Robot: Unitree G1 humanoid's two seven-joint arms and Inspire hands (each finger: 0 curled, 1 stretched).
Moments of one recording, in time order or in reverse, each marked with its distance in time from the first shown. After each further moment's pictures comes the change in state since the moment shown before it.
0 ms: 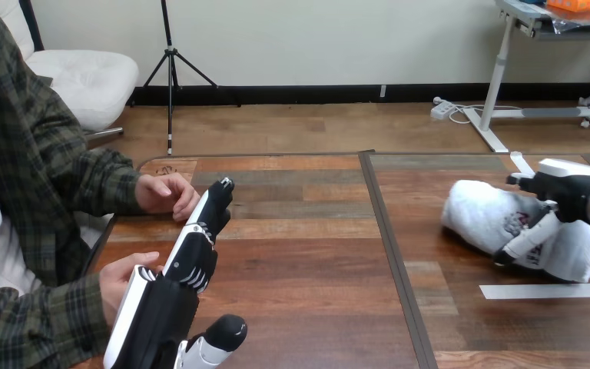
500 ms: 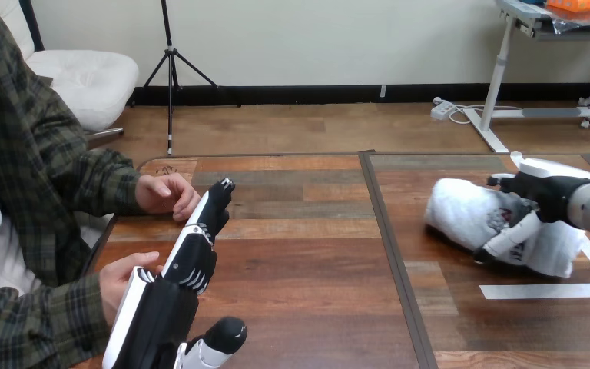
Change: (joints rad) left arm 0.015 -0.002 -0.001 -0.020 0.001 0.005 0.001; right arm 0.001 0.041 -0.001 0.005 0.002 -0.015 -0.028
